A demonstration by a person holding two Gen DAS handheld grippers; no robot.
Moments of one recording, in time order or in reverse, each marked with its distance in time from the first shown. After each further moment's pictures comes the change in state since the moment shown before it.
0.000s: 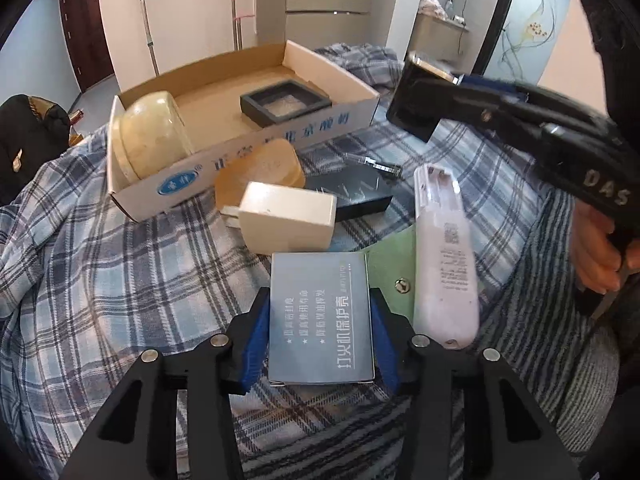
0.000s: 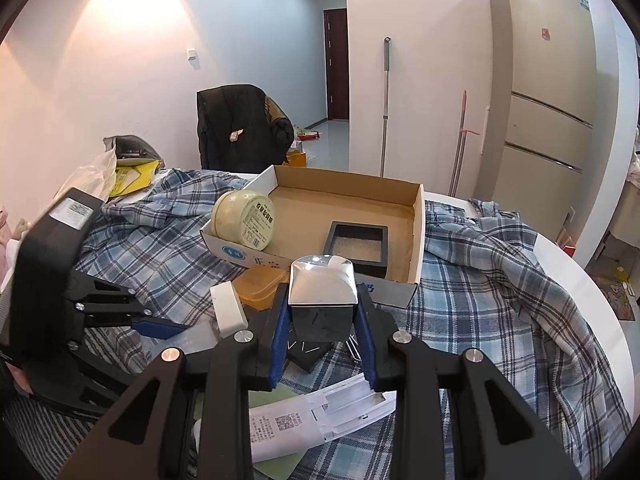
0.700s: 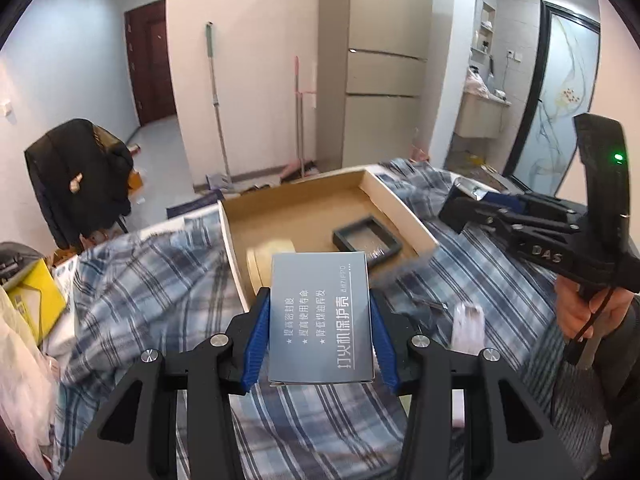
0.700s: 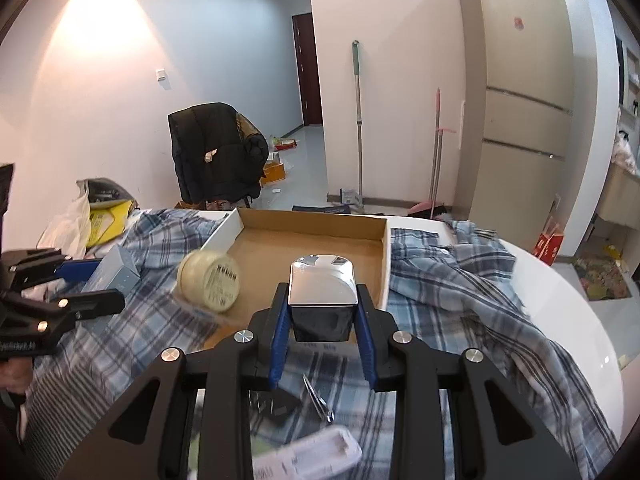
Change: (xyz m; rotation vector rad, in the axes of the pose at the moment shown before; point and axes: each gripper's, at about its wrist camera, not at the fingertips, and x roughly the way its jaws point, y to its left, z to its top) left arm -0.090 0.043 0.060 -0.106 -0.270 0.179; right arm 0.014 -0.035 0.059 0.105 -0.002 -0.044
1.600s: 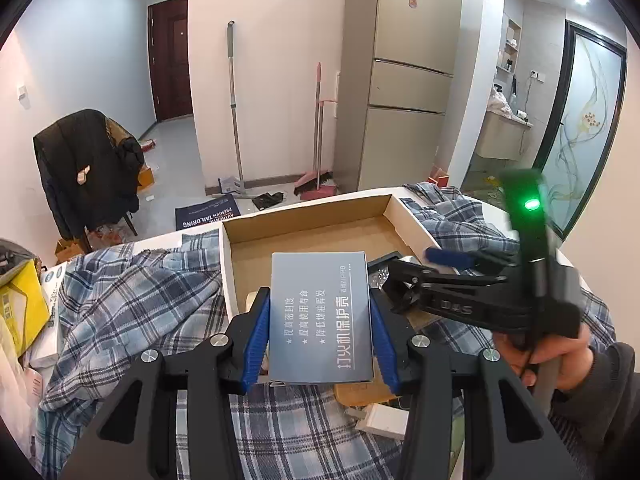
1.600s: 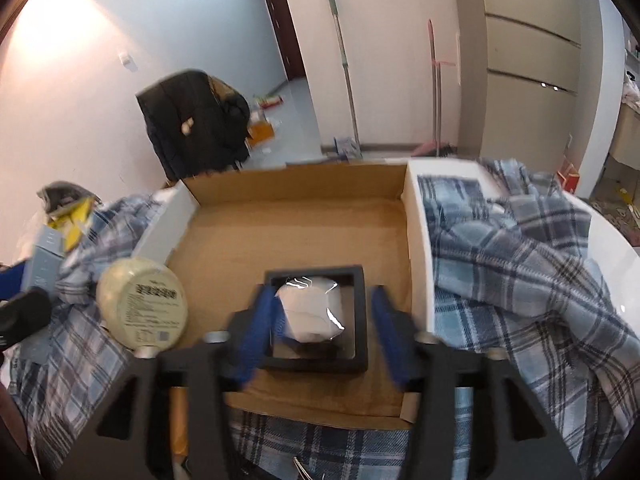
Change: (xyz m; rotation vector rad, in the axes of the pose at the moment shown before) left arm 0.051 0.004 0.025 -0.069 -0.028 0.033; right arm 0.115 -0.018 0.000 0.128 0.147 0.020
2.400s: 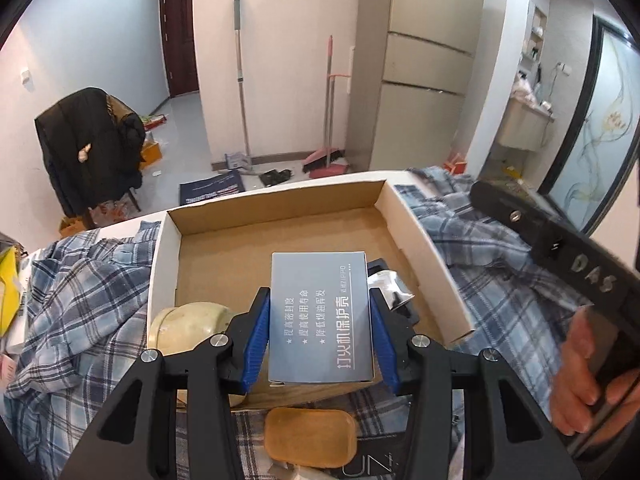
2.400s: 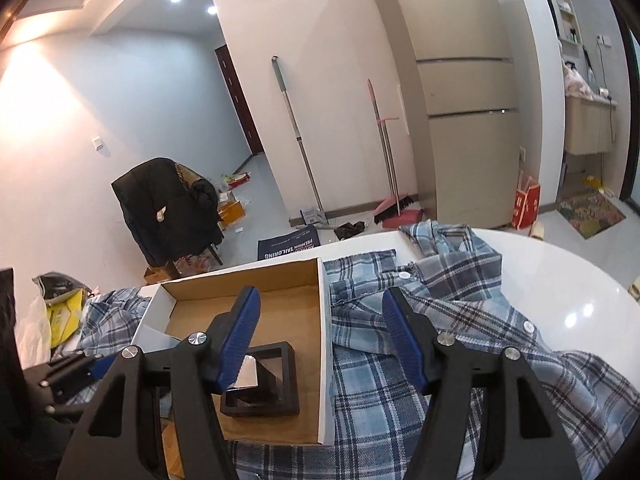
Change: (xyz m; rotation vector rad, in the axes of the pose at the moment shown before) left arm 0.081 -0.050 0.016 -0.051 0.099 0.072; right arm -0.065 -0.049 0.016 0.164 -0.235 -0.087
